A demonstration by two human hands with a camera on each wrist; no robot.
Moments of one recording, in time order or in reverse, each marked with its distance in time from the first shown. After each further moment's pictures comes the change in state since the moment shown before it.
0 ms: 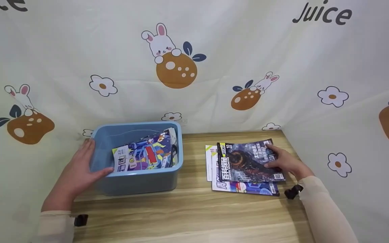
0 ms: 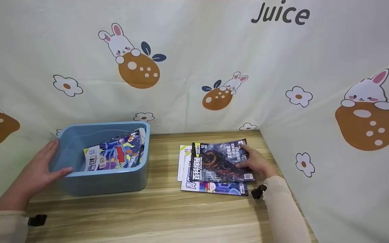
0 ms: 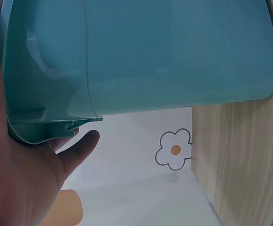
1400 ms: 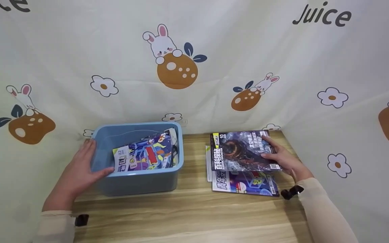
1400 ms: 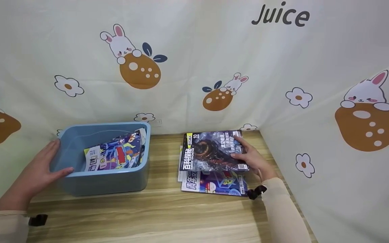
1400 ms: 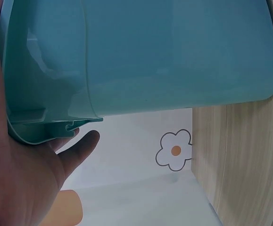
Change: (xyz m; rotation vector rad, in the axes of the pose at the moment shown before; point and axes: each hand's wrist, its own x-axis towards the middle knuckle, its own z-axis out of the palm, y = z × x) left_hand 0.001 -0.002 0.002 0.000 -0.006 -0.003; right_hand 0.001 -0.024 0.011 0.509 0.022 -0.025
